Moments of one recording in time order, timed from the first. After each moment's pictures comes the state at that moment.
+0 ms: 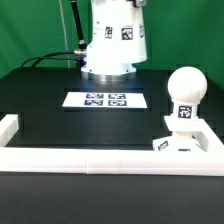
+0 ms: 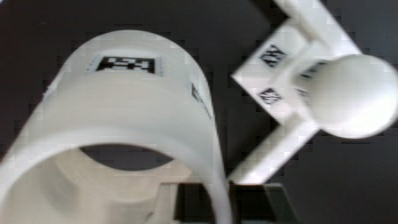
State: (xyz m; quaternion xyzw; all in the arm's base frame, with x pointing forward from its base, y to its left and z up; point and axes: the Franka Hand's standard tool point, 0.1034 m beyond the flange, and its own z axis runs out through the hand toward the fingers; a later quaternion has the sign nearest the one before) arm 0.535 0.037 0.239 -0.91 0.42 -0.01 0.07
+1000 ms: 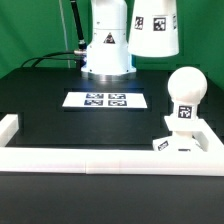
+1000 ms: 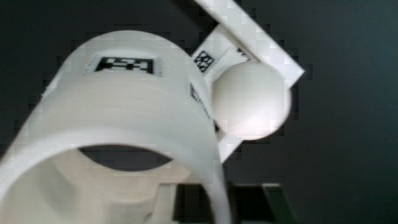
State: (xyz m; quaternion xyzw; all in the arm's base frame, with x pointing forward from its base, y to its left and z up) arm 0.578 0.084 0.262 -0.90 0.42 -0.02 0.08
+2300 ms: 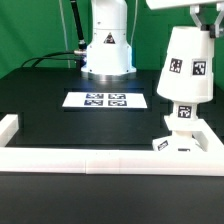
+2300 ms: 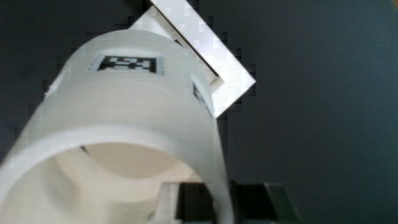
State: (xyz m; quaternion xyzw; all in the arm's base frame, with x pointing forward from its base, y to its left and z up) arm 0.626 0.122 0.193 -0.93 0.35 -0.04 0.06
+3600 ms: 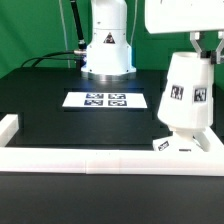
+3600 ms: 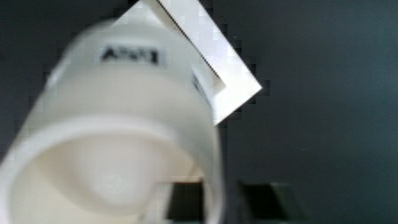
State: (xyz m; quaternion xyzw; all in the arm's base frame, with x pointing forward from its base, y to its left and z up) arm 0.631 0.124 0.162 -0.94 0.34 -0.05 0.05
